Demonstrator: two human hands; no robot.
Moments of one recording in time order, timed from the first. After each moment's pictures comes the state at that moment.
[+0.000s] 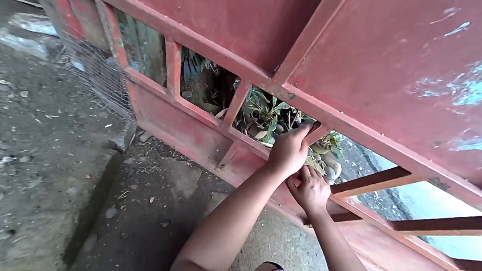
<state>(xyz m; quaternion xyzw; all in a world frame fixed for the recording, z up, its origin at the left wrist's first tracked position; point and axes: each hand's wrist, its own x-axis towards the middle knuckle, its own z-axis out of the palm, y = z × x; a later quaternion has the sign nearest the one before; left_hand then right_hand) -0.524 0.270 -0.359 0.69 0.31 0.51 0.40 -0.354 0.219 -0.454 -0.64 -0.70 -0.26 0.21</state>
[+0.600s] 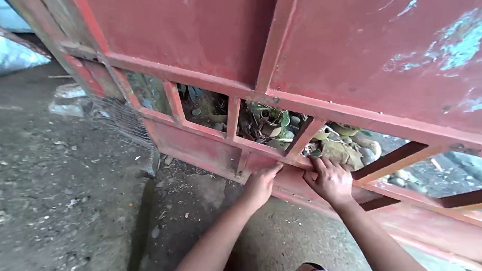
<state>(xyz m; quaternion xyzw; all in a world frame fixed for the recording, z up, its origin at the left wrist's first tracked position) -0.594 0.235 -0.441 0.79 0.36 0.36 0.34 -0.350 0.217 -0.458 -0.63 -0.70 -0.24 0.23</state>
